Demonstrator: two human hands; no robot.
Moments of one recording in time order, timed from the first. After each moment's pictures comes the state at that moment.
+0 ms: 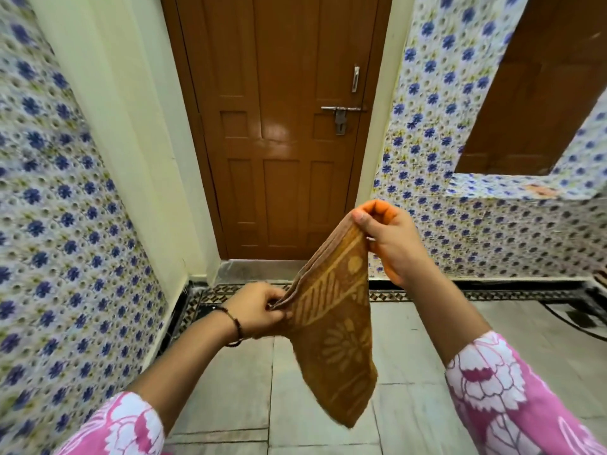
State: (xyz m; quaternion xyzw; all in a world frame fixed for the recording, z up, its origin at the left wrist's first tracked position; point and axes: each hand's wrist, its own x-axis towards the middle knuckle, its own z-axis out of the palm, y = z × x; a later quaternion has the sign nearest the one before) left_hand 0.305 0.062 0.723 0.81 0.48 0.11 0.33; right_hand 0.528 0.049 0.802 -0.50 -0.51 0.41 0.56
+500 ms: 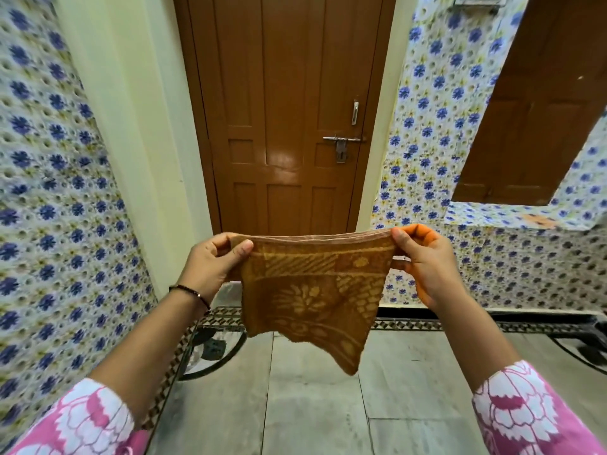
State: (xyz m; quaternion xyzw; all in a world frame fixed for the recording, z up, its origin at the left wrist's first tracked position) left_hand 0.286 0.074 0.777 0.54 0.44 0.54 0.47; right_hand 0.586 0.027 0.808 -0.51 -0.45 0.38 0.63
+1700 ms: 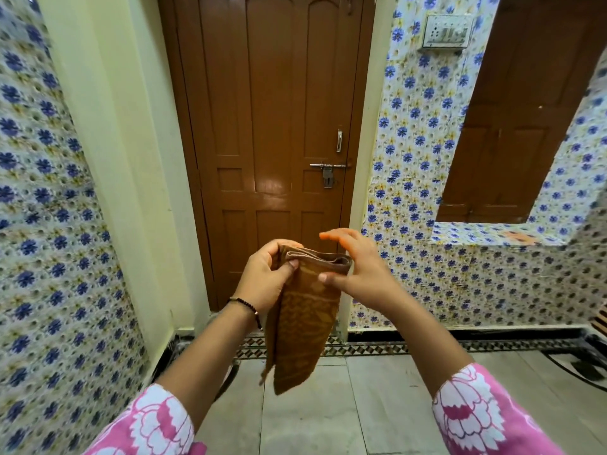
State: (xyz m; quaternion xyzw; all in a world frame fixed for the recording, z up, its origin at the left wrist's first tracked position) left_hand 0.364 0.074 0.802 0.65 0.38 0.51 0.42; right_hand 0.540 0.043 0.825 -0.57 -0.73 0.14 0.36
